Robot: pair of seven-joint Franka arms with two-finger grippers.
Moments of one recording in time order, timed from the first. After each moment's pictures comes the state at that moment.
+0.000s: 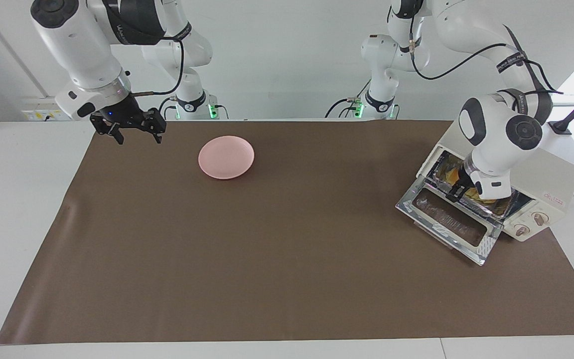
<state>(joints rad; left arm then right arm) -0.45 0.26 0.47 -1.74 0.03 1.83 -0.68 -0.02 -0.02 0.05 -1.67 0.00 1.55 0.03</state>
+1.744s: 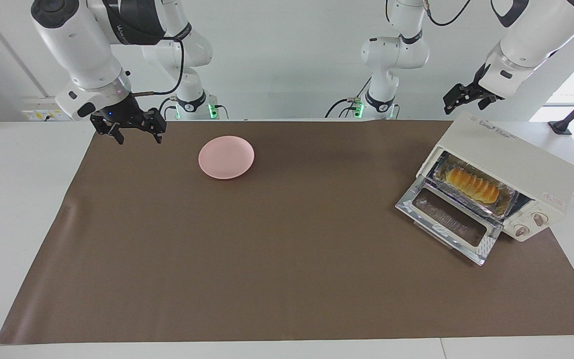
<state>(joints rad) -0.13 -0.05 0.10 -1.57 0.02 1.30 -0.08 -0.02 -0.02 0.05 -1.67 0.00 1.55 0.03</state>
